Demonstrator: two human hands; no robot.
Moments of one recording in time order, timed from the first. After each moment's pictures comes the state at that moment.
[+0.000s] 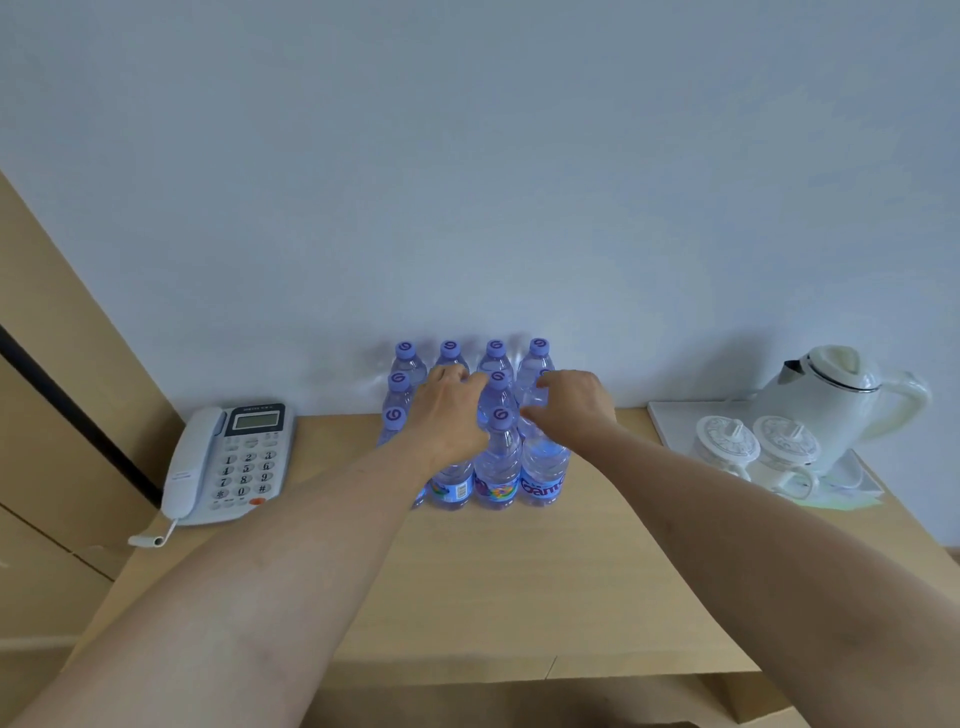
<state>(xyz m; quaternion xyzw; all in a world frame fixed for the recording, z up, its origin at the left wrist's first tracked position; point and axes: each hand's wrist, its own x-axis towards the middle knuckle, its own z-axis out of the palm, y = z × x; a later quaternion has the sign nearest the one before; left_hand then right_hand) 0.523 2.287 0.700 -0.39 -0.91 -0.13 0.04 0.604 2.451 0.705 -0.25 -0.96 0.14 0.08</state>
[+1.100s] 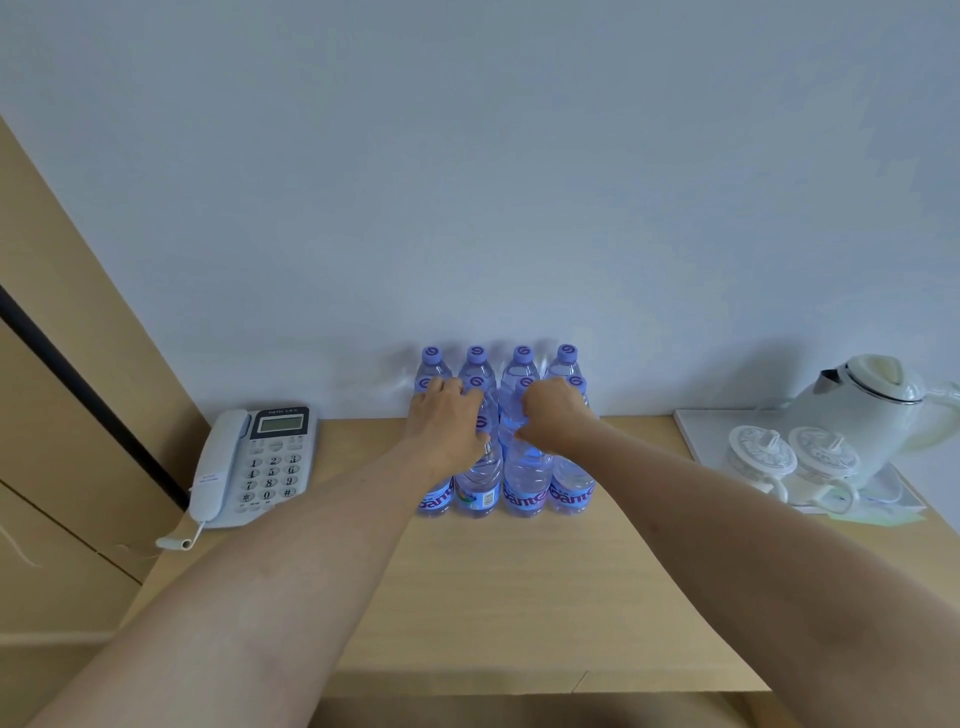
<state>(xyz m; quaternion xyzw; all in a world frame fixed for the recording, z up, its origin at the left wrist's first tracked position) 0.500 2.257 0.693 -0.37 -0.93 -0.06 0.04 0.565 2.408 0.709 -0.17 -0.98 0.08 -0.04</state>
